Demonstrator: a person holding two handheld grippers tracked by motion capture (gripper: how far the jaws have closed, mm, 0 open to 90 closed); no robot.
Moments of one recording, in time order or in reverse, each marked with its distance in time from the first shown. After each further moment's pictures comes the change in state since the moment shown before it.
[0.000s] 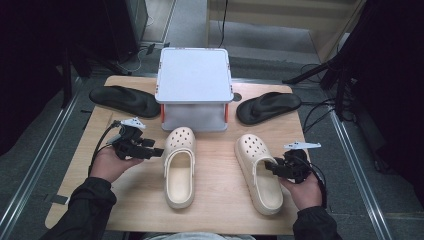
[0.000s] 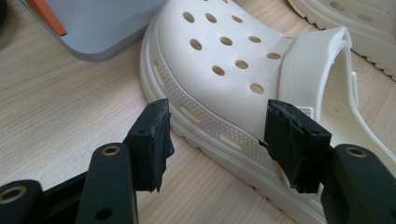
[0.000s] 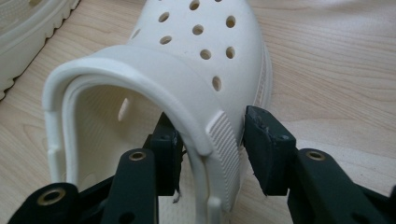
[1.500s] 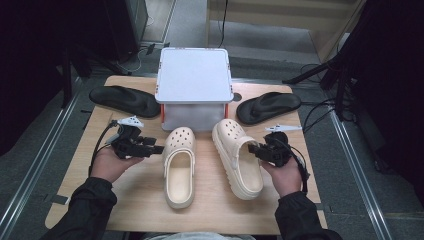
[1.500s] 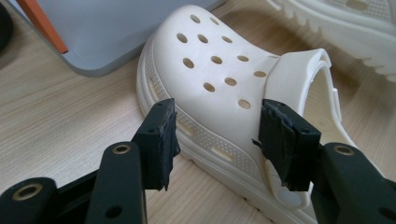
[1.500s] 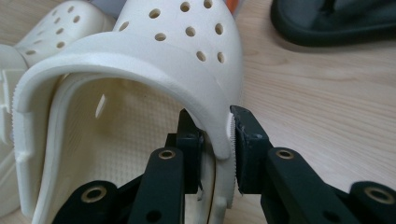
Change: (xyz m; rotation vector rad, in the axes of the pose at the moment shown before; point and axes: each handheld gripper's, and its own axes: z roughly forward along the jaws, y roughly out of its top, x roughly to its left) left arm -0.004 0.002 -0.007 -0.056 -0.012 -0.003; right arm 0.048 0.056 0.014 -0.050 0.024 0.003
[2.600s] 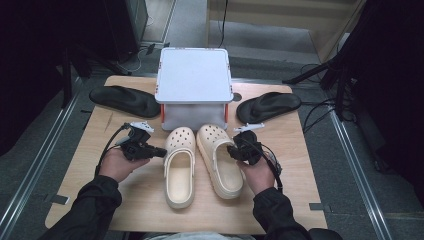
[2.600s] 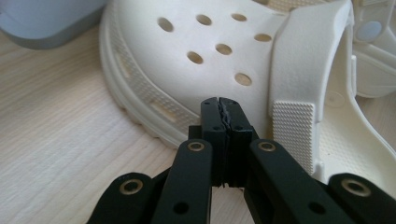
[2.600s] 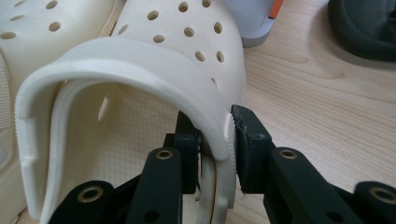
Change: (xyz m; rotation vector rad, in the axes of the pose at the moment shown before) left arm 0.000 -0.004 0.031 0.127 -0.065 0.020; right arm 0.053 0.011 0.051 0.081 -0.096 -0.095
